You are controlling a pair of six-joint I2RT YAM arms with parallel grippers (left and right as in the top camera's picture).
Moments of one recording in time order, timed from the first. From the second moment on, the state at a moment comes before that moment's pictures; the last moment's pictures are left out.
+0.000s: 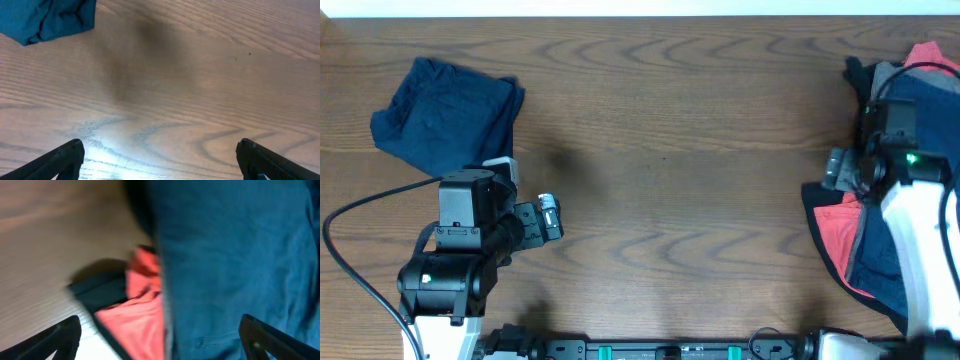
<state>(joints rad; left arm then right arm) -0.05 0.87 0.94 -1.03 0.12 -0.27 -0.15 1.43 1.10 -0.91 0.36 0.21</state>
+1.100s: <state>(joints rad) -0.05 0.87 0.94 -1.03 0.12 -0.27 -0.30 1.70 1.10 -0.80 0.42 0.30</state>
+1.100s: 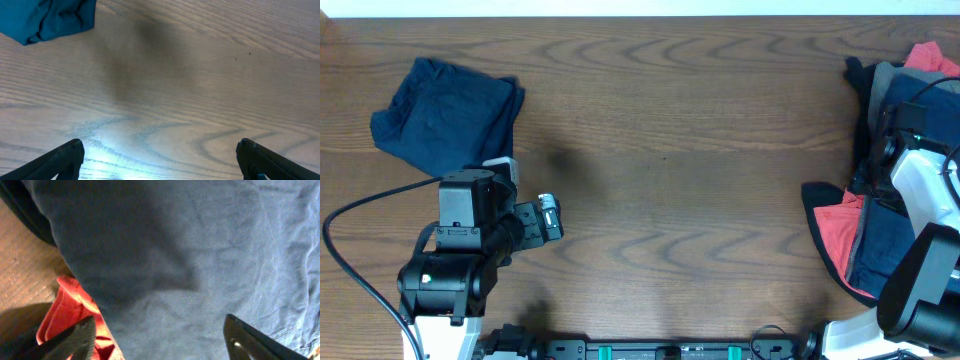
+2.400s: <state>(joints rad) -0.05 0.87 0.94 -1.03 0.12 -0.27 -0.30 1.78 1.10 -0.76 0.42 0.31</state>
